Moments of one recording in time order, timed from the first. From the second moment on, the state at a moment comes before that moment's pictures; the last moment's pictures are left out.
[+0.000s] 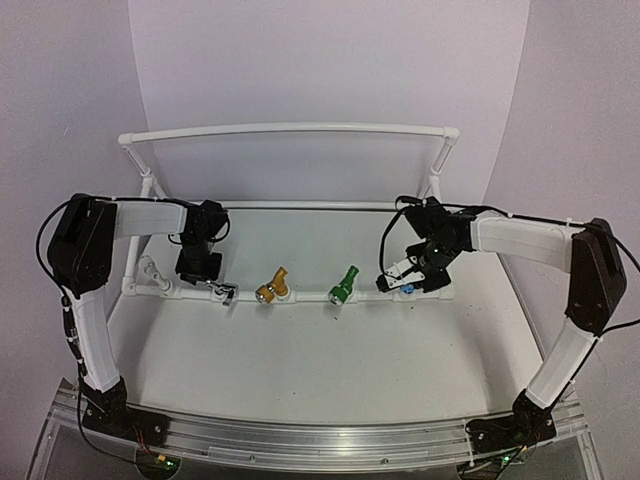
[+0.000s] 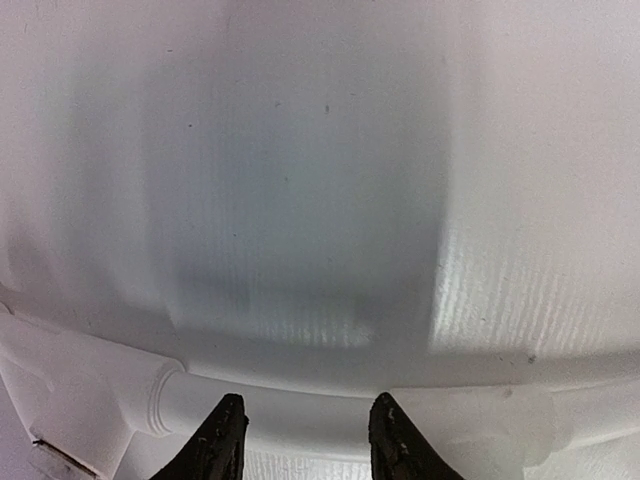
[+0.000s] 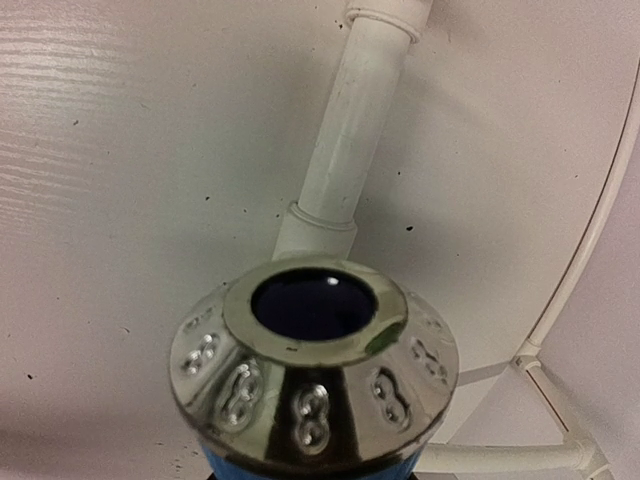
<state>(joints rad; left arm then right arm) -0.41 1.95 1.38 -0.84 -0.18 -0.38 0.55 1.72 1.28 -0.72 0.15 -1.40</state>
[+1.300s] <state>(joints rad) -0.17 1.64 1.39 0.34 -0.08 -1.07 0.52 1.71 1.26 -0.72 0.16 -1.36</state>
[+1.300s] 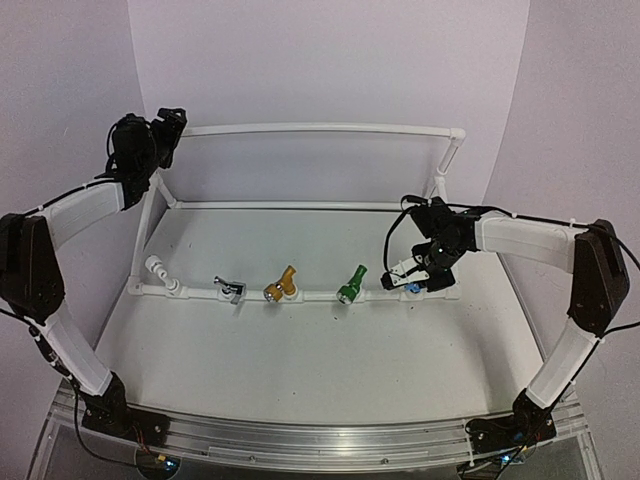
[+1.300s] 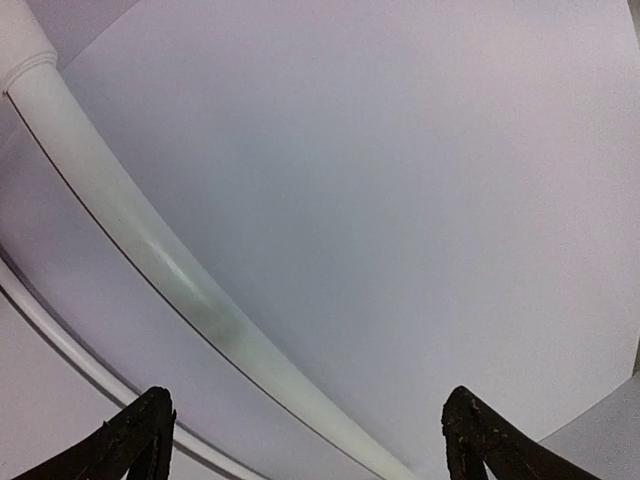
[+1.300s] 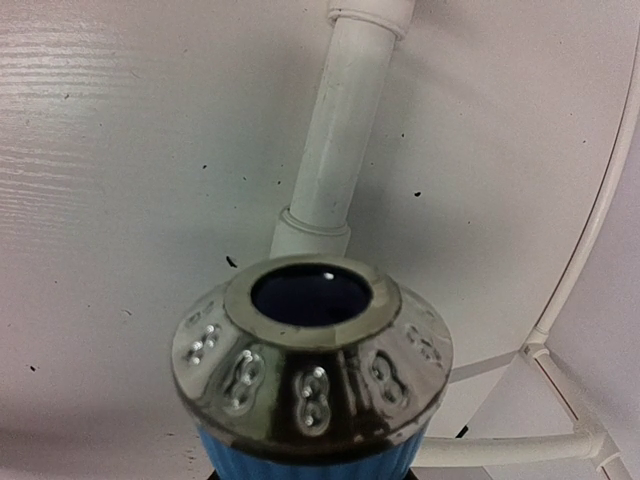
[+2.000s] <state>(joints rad) -0.04 2.01 1.57 0.72 -0.07 -1.35 0.52 1.71 1.26 -0.72 0.16 -1.35</state>
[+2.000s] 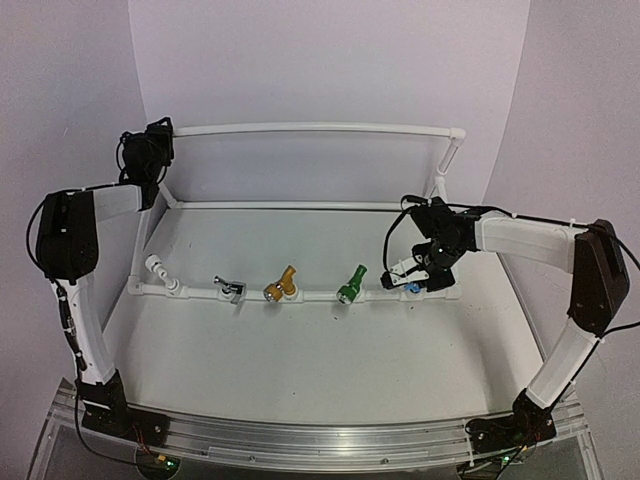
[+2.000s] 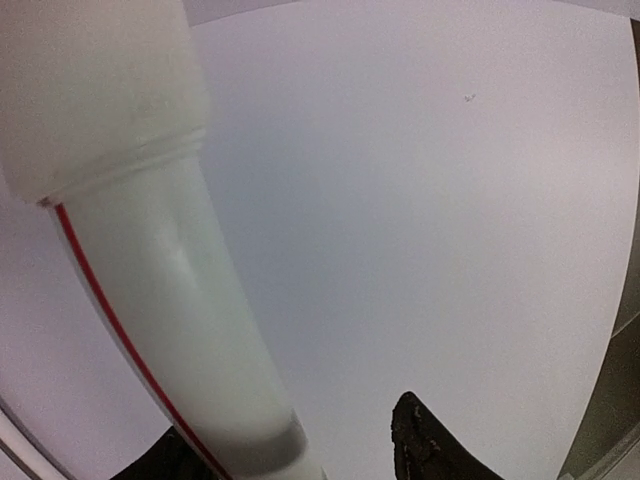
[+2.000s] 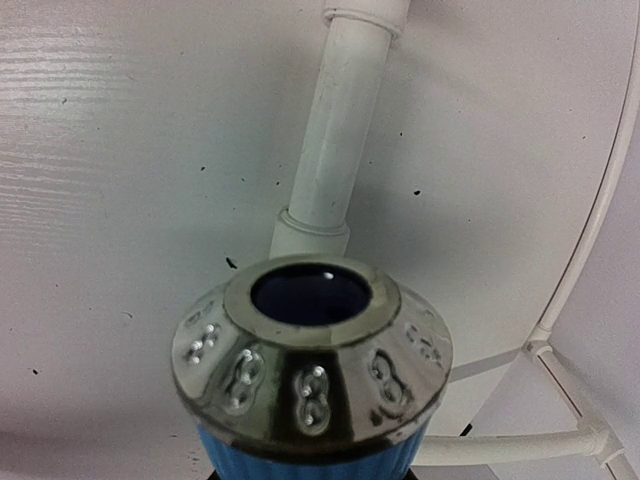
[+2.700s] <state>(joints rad) -0.02 2.04 1.65 0.62 0.03 -1.36 0.52 1.71 1.26 -0.72 0.16 -1.34</state>
